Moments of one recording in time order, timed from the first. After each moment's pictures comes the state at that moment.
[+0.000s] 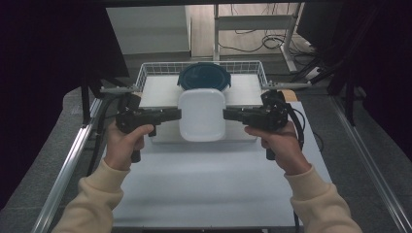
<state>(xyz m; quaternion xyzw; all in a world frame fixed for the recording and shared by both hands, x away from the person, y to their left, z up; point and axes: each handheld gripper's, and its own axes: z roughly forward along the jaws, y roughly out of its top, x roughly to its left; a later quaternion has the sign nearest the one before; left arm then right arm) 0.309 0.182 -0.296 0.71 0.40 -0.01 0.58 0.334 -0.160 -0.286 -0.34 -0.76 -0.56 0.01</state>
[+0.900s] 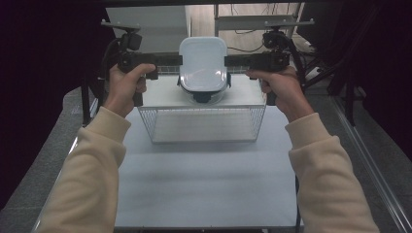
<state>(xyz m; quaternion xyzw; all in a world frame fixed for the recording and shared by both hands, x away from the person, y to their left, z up) 0.403 0.187 -0.226 0.70 0.41 -0.01 0.59 0.424 -0.153 -0.209 -0.35 -0.75 -0.57 0.01</state>
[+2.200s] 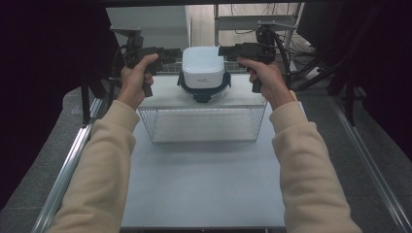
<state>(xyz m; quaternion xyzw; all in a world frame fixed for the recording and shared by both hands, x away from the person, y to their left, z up) 0.462 0.208 -0.267 0.61 0.50 -0.06 0.61 0.500 -0.146 -0.245 -0.46 -0.67 -0.57 0.09</state>
